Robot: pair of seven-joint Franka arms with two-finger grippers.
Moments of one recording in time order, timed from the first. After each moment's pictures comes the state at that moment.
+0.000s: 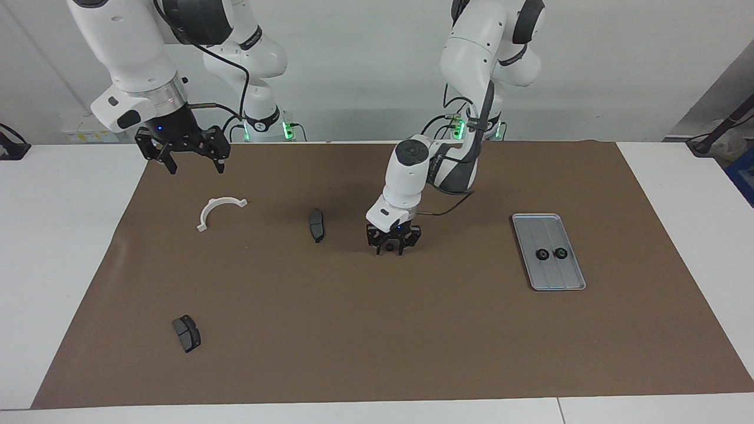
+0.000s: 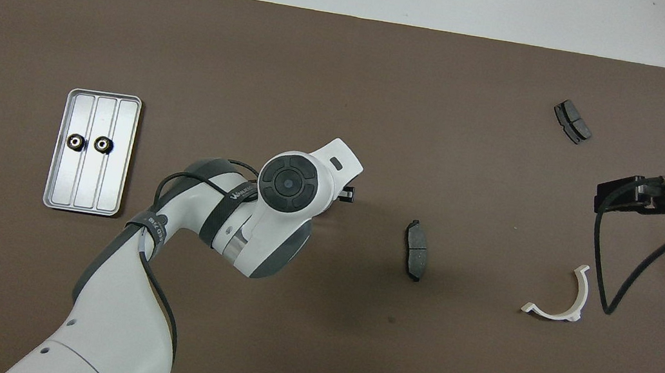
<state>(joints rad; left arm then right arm) -0.70 0.46 0.03 -1.85 -0.04 2.47 -0.58 0.01 0.01 0.06 -1.58 -0.02 1.56 0.05</state>
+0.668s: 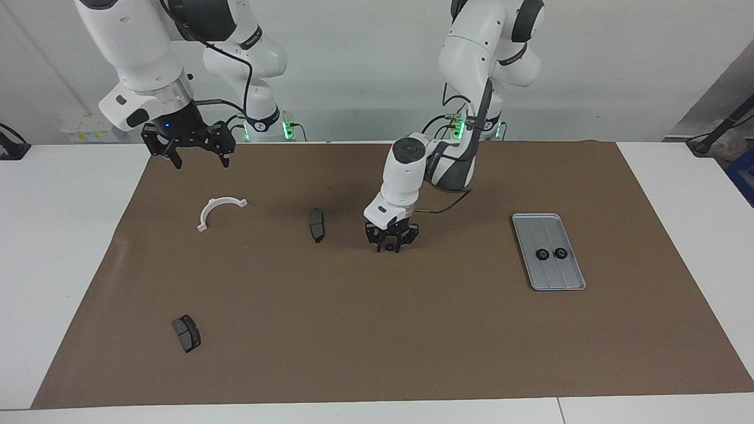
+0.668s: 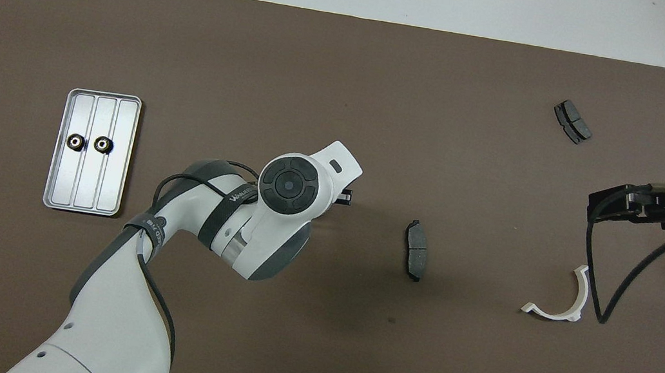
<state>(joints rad) -0.70 0.44 0.03 -1.86 -0.04 2.46 -0.58 0.01 0.00 0.07 -1.59 -0.02 1.52 0.05</state>
